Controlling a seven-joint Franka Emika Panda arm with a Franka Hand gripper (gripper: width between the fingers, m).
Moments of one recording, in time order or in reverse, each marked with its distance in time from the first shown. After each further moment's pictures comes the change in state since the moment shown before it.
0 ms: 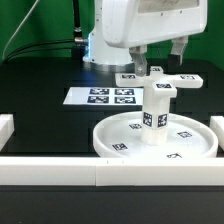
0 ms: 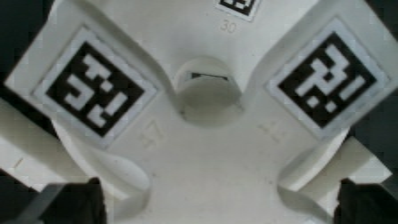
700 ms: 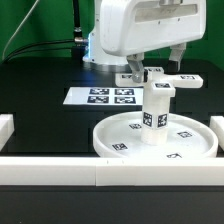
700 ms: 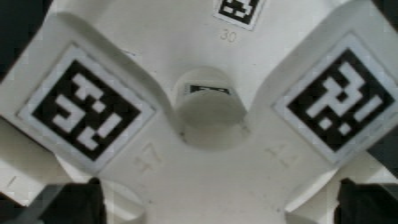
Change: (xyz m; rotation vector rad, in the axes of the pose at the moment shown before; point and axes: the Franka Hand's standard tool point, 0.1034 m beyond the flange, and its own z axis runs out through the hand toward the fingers) arm -0.002 -0.001 0.010 0.004 -0.015 0.018
